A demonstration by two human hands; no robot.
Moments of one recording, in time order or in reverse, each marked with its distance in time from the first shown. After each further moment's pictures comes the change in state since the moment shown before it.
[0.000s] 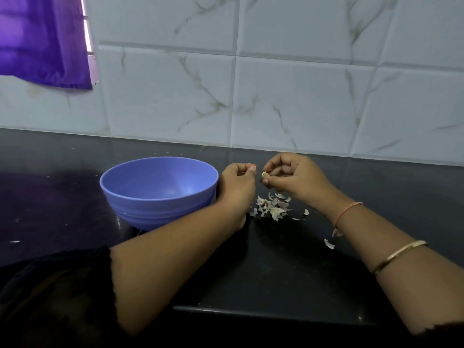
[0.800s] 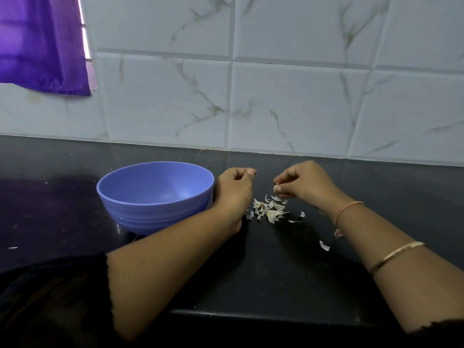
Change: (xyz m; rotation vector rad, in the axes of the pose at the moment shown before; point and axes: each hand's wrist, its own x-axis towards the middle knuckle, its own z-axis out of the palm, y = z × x) left_hand -0.004 0.002 0.000 0.033 -0.019 0.010; right_hand 0.003 0.007 -0.016 -0.155 0.086 0.255
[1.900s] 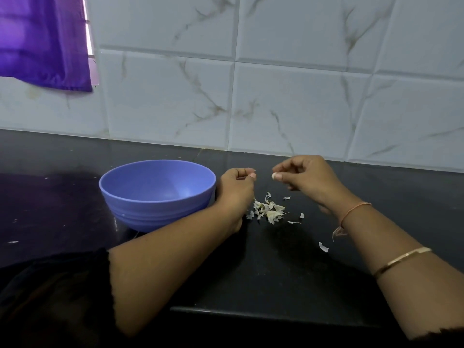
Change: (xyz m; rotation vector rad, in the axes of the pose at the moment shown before) left_hand 0.004 -0.002 0.000 -0.034 -0.032 -0.024; right_hand -0.004 -0.009 -0.006 0.131 0.039 -0.133
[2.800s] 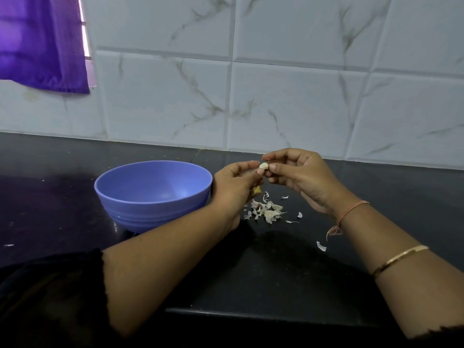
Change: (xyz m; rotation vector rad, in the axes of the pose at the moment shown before) left_hand -0.013 0.011 -0.005 -0.251 -0.178 0.010; right_hand -0.010 -0.010 0.004 0.426 -0.148 -0.072
